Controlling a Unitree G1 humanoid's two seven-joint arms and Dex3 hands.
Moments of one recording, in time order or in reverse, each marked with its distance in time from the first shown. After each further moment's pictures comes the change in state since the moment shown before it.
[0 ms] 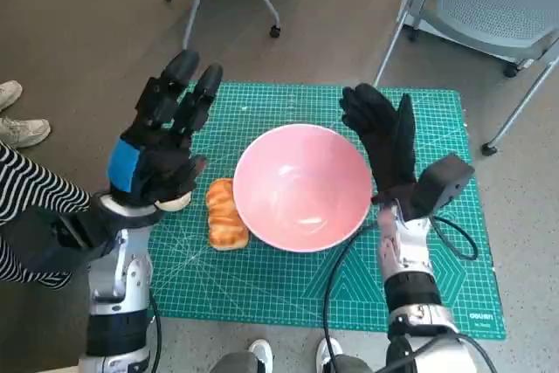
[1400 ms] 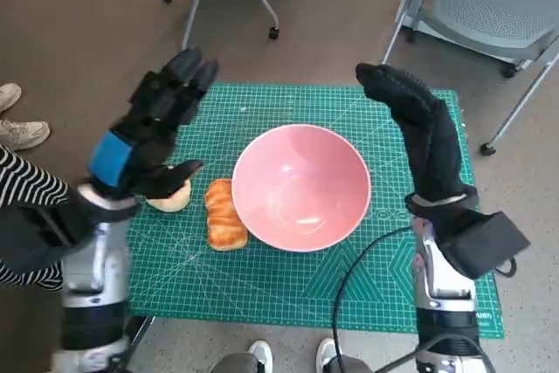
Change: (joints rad) left arm -0.057 0.212 0.009 0.038 0.098 -0.040 -0.097; right arm 0.268 -0.111 0.145 -0.806 -0.141 0.066 -0.052
